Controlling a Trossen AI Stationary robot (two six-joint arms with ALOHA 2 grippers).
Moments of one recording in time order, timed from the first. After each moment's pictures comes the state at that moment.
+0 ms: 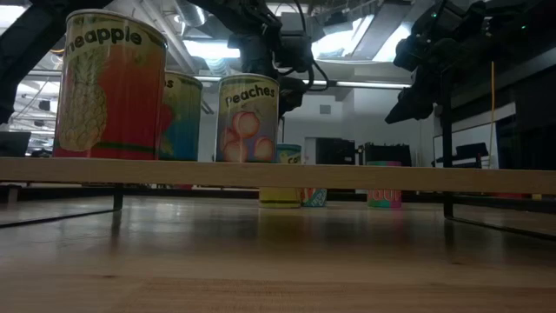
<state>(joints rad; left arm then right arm) 0.34 2.06 1.78 -1.05 0.10 -0.30 -0.47 0.98 0.59 -0.32 -0.37 -0.14</state>
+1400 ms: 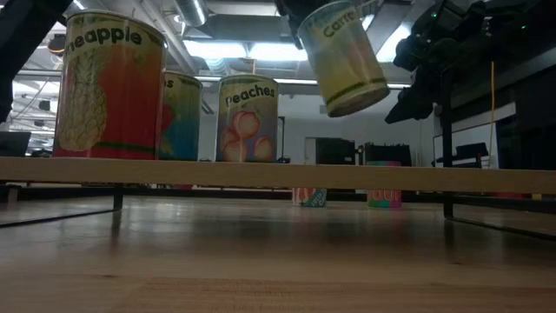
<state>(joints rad) 0.04 2.06 2.16 -1.13 0.26 0.17 -0.47 0.98 0.59 -0.32 -0.37 -0.14</state>
